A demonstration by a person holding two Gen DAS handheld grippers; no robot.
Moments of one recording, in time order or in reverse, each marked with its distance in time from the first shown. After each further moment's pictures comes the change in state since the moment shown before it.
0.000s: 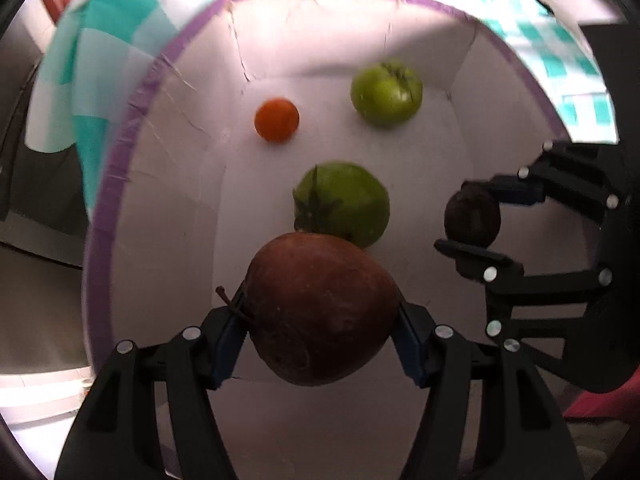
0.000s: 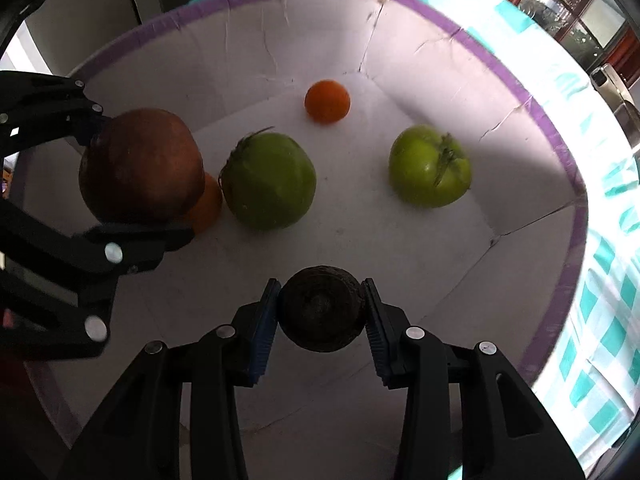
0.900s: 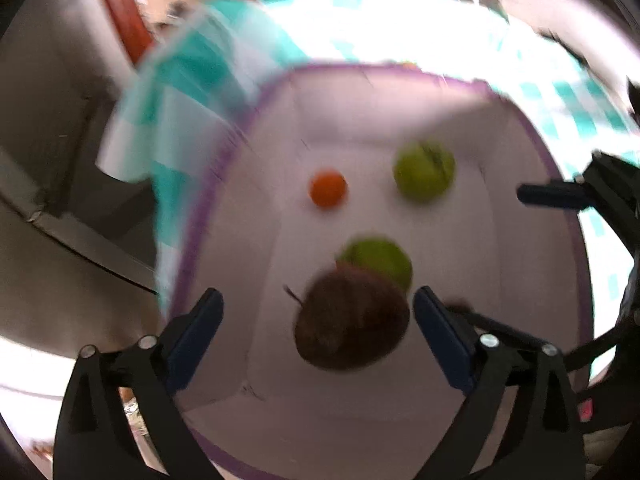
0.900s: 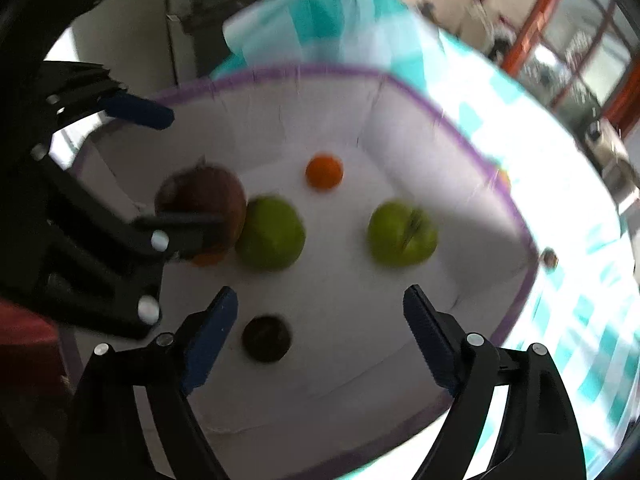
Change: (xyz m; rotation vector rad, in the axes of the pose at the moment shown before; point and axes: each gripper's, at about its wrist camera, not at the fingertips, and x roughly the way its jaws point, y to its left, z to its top) left arm -0.050 -0.004 0.007 -0.158 -0.230 0.192; right arm -0.066 -0.016 -0.014 -0.144 -0.271 -0.002
